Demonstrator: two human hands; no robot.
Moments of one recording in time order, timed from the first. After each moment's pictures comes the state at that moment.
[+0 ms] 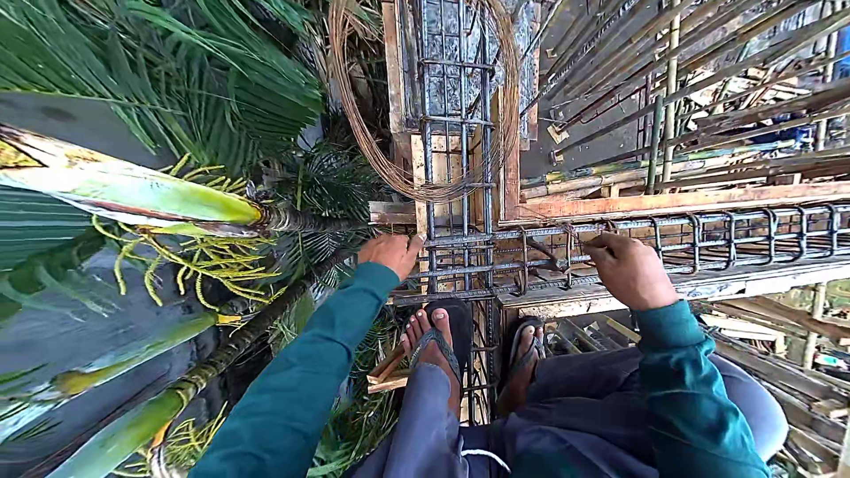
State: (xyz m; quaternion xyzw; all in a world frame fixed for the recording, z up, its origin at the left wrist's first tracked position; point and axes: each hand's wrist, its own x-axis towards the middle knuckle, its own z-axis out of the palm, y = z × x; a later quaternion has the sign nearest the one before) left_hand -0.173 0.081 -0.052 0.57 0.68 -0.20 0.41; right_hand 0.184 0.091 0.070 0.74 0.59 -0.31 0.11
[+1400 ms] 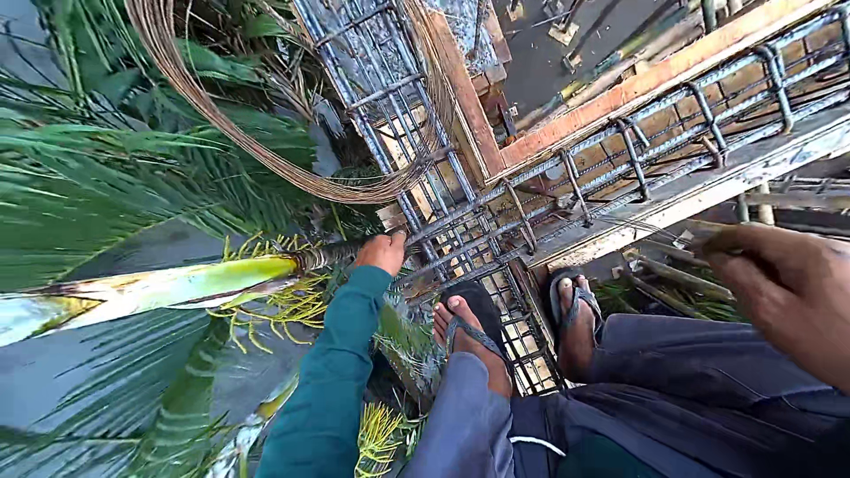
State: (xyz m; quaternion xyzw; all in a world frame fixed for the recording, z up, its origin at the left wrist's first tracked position) left_hand -0.159 0.100 -0.064 0.53 0.69 -0.28 0.40; right_hand 0.244 -0.028 0.142 0.78 0.54 -0.30 0.07
